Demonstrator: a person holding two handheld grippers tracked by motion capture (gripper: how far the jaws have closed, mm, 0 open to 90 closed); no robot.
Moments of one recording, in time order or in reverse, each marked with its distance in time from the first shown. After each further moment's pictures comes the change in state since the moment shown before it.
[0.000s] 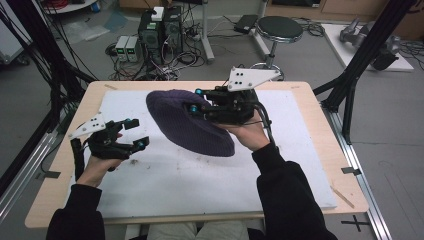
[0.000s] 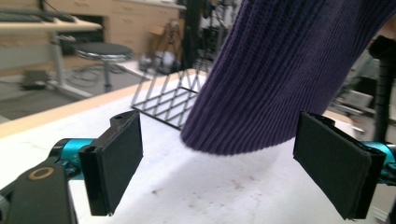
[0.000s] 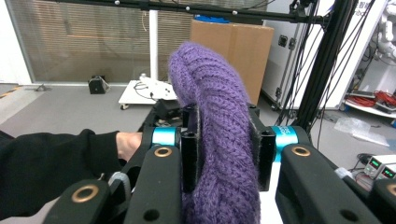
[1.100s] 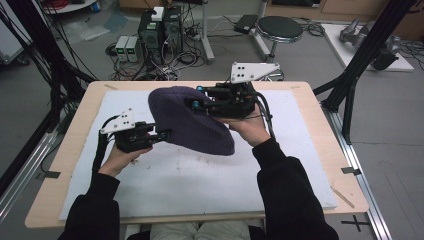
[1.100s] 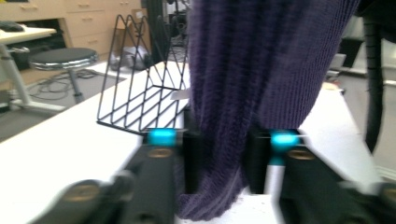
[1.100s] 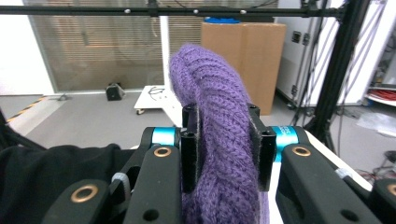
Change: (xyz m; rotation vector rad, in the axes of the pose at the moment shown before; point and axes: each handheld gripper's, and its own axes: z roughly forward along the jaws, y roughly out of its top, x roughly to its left) left arm -0.004 -0.003 0.055 0.063 -0.109 0.146; right arm -0.019 -0.003 -0.002 -0.008 0.046 0.069
